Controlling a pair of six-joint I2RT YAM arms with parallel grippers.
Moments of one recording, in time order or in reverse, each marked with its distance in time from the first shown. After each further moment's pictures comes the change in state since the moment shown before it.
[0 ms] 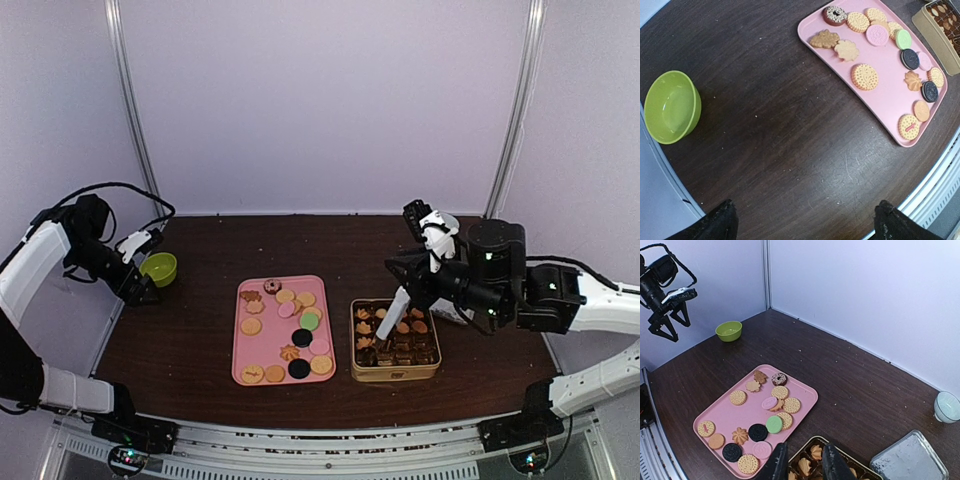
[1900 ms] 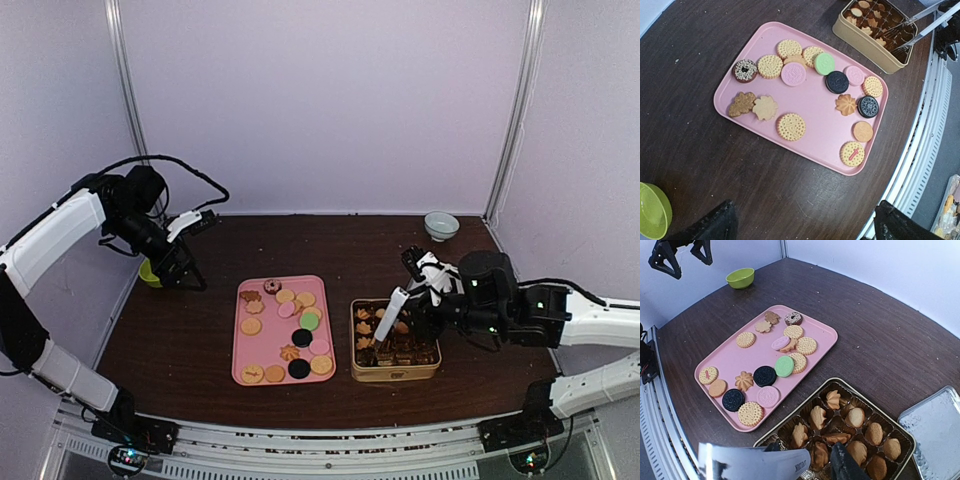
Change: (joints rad) left arm -0.374 0.207 0.255 -0.039 0.102 -0.064; right arm -0.105 -0.045 -0.203 -0.031 -0.249 0.057
